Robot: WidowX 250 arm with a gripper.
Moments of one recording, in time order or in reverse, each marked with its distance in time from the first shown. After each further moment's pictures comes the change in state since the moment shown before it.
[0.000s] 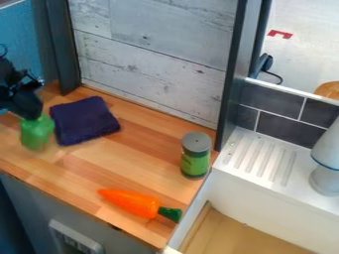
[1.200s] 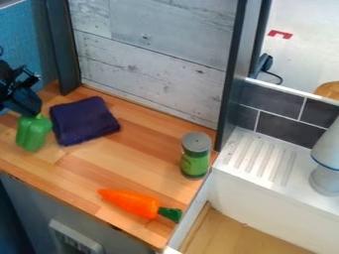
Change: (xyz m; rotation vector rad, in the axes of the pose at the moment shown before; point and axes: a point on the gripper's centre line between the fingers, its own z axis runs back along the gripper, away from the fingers) arm 0.015 0.008 -0.006 -0.064 0.019 0.090
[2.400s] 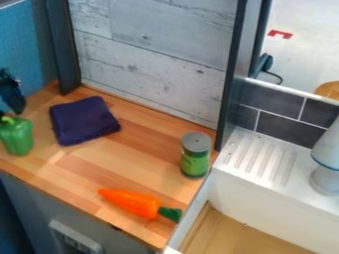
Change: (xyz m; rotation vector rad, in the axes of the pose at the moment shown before) arm -0.005 0.018 0.020 0.163 0.098 -0.088
